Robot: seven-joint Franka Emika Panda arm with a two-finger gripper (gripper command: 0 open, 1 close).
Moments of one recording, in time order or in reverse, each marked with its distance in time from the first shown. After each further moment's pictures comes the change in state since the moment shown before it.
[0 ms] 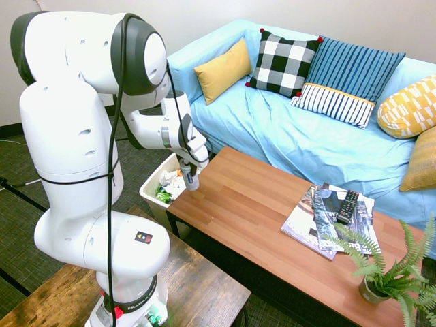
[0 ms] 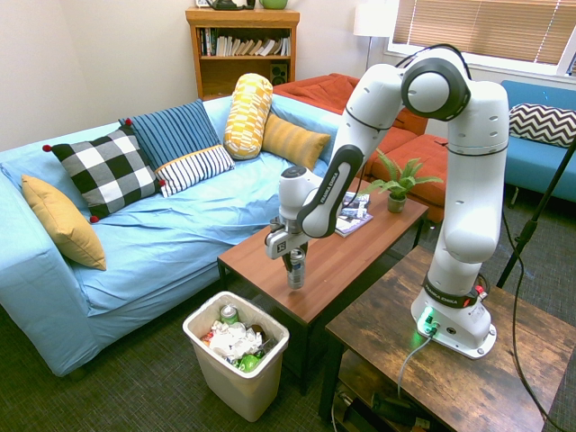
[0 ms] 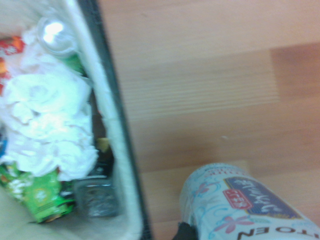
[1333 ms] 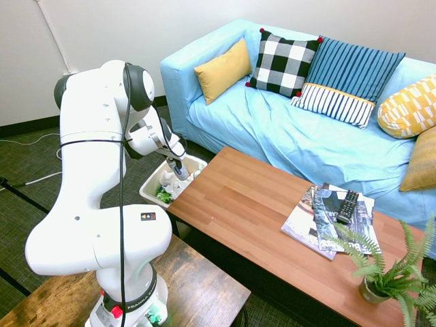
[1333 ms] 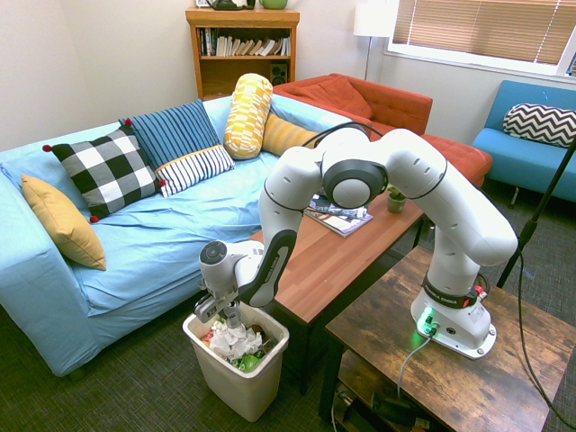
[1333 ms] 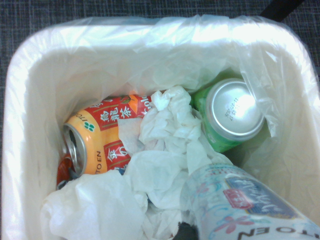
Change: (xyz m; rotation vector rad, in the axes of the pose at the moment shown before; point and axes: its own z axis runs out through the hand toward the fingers) arm -0.087 -0.156 0.150 0.017 0.196 -0.066
